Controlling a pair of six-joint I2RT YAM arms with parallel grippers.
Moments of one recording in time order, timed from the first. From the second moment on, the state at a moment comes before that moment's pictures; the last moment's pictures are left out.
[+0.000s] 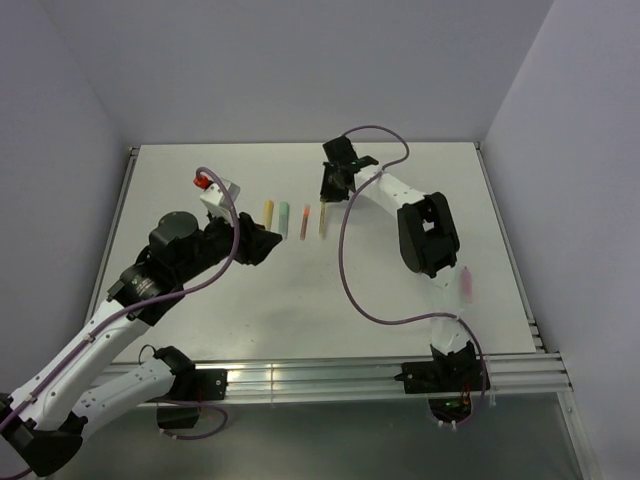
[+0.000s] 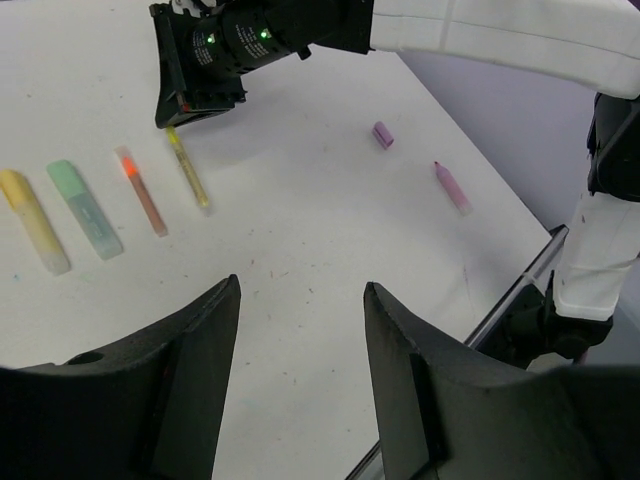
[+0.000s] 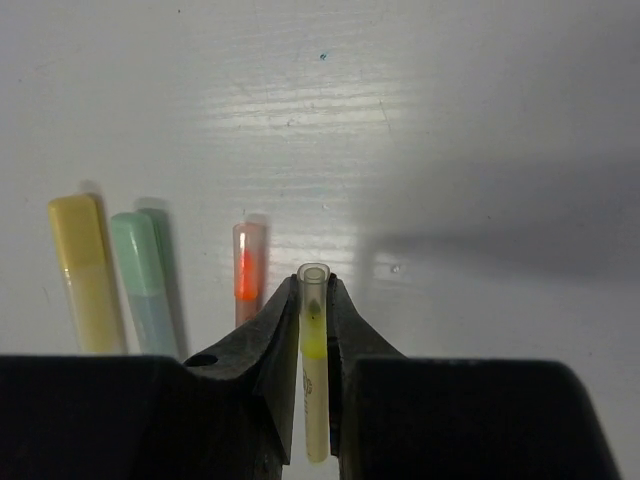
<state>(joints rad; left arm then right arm) -0.66 0.84 0.95 -0.30 0.14 -0.37 0.46 2.23 1.84 -0.52 0.02 0.58</state>
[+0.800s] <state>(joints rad) -0.57 0.83 0.88 -0.29 0.19 -0.35 0.45 2.32 1.90 -0.61 0.03 0.57</state>
